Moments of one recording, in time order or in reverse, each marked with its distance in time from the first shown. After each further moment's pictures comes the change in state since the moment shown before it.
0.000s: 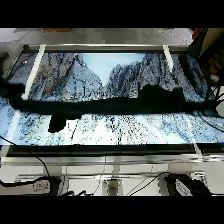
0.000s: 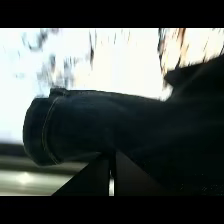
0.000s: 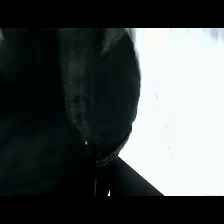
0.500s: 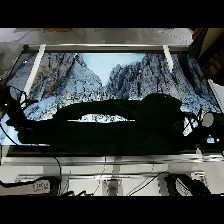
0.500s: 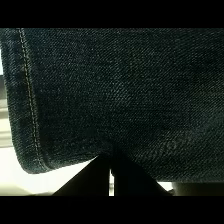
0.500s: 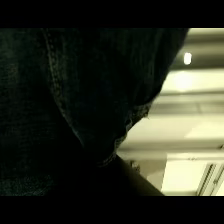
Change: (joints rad) left arm 0.008 0.005 -0.474 0.131 -0.008 0.200; right arm -0.001 -0.001 -0.243 -0.049 0.416 -0.113
